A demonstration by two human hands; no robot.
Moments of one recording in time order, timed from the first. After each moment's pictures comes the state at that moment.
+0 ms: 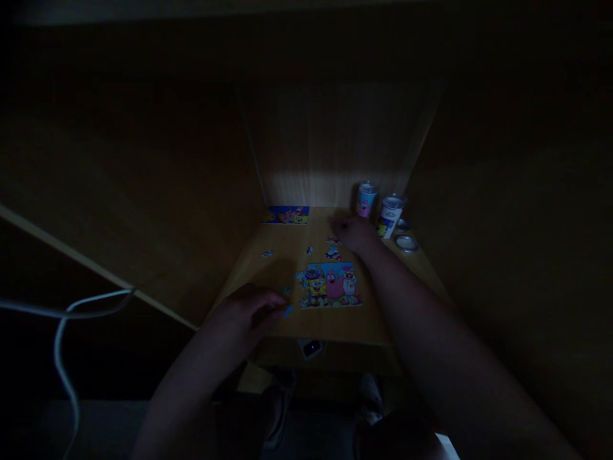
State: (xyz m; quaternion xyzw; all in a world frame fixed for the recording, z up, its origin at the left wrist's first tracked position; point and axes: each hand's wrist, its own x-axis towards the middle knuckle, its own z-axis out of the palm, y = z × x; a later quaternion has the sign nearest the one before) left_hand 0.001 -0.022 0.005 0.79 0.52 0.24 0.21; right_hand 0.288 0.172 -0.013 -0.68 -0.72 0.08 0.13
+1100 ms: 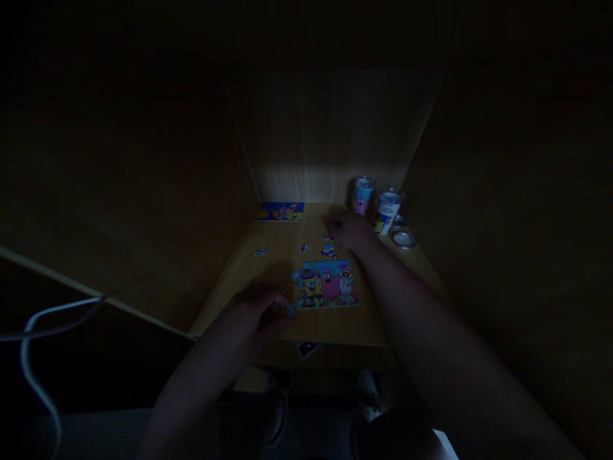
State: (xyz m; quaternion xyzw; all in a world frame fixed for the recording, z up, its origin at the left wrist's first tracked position) left_hand 0.018 -0.013 -0.004 0.79 0.52 0.21 0.24; right_hand 0.285 0.172 -0.010 -0.66 -0.73 0.10 0.14
